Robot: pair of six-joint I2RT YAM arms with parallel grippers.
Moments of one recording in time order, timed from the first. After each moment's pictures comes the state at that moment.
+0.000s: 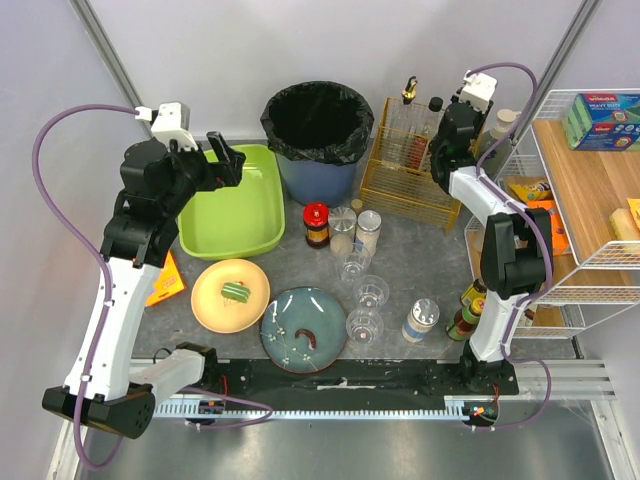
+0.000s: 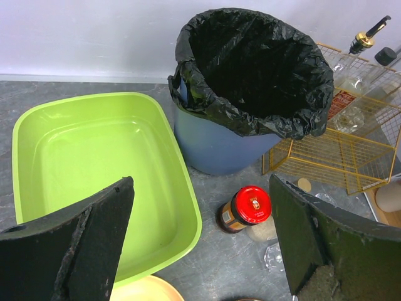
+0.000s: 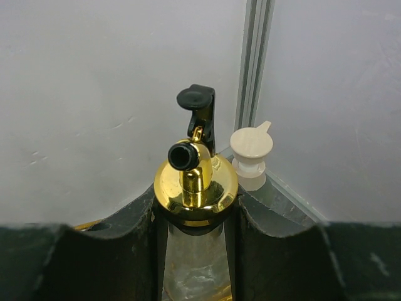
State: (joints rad) left arm -0.22 1.07 1.40 -0.51 0.03 -0.24; right arm 0.16 1.91 1.49 0.58 0.81 -0.08
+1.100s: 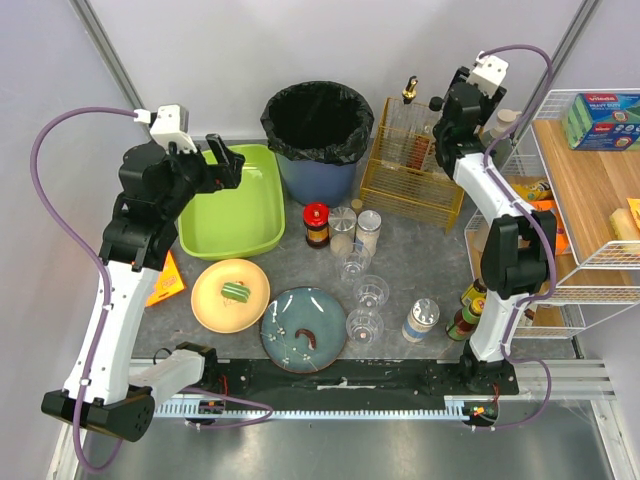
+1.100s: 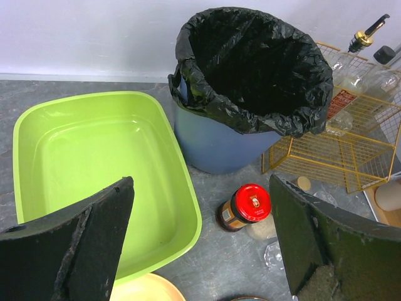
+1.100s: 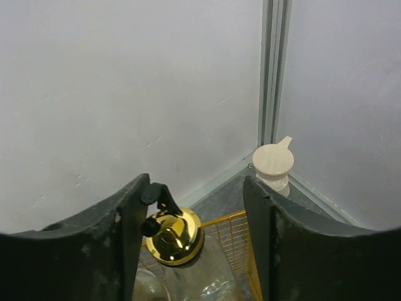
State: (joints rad) left arm -0.22 1.05 1.39 -0.52 0.03 -0.24; right arm 0.15 1.91 1.66 0.37 0.79 0.08
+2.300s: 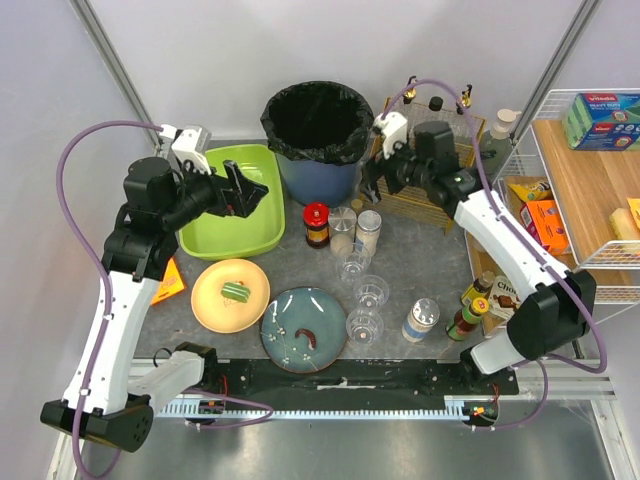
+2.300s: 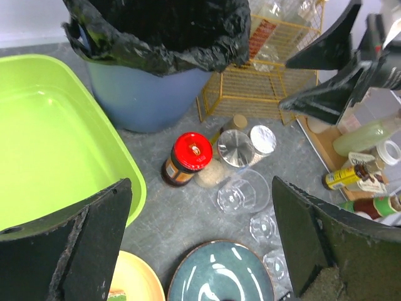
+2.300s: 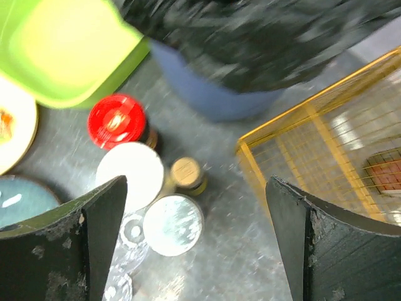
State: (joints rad) left arm -0.22 0.99 1.31 -0.58 0.35 -0.24; right arm 0.37 1.52 1.46 -0.40 -0.34 -0.15
